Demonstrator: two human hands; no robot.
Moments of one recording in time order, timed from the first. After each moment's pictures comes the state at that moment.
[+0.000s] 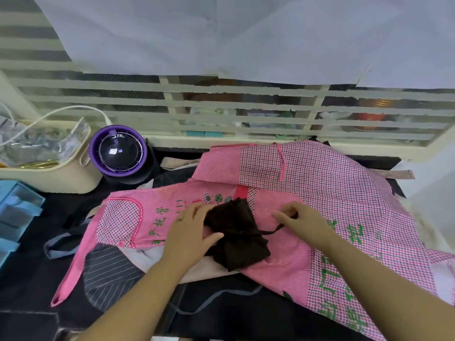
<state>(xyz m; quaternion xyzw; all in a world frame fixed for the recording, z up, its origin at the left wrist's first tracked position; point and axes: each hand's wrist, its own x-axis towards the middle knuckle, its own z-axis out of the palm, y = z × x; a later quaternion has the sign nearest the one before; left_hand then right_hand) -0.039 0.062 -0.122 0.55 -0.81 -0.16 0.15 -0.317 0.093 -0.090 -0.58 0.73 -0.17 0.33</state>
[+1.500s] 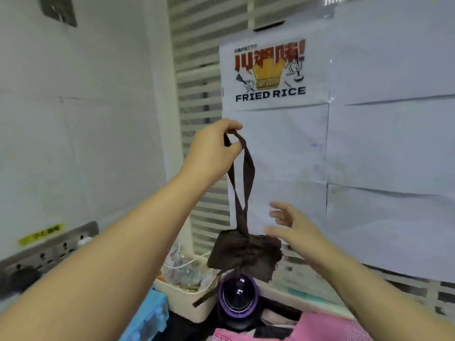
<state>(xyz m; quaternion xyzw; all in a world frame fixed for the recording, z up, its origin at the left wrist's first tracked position) 0.066 0.047 0.349 0.52 -0.68 0.08 0.50 -0.105 0.025 0.222 -0.67 0.42 -0.44 0.42</state>
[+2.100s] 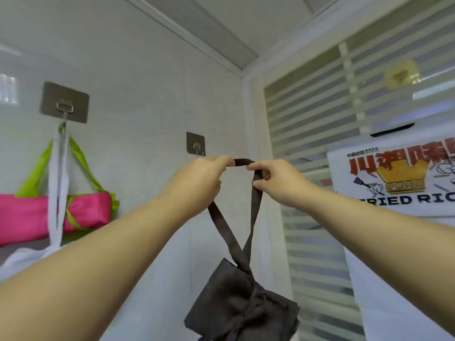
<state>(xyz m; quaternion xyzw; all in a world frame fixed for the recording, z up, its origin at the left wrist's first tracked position) 0.283 0.108 0.520 0.65 -0.60 0.41 0.24 0.141 -0.002 0.513 -0.83 0.21 -0.50 0.10</state>
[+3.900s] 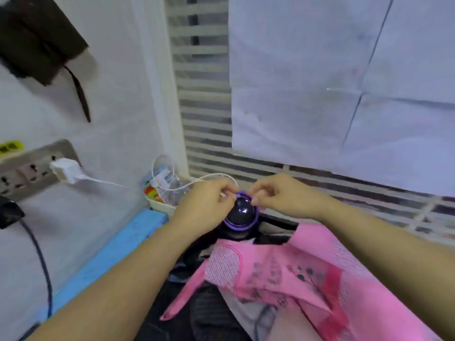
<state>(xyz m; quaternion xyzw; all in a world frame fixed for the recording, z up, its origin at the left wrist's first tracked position) 0.129 0.047 0.129 0.62 -0.71 -0.16 0.30 -0.058 0.002 0.145 -0.84 0.45 -0.15 0.27</state>
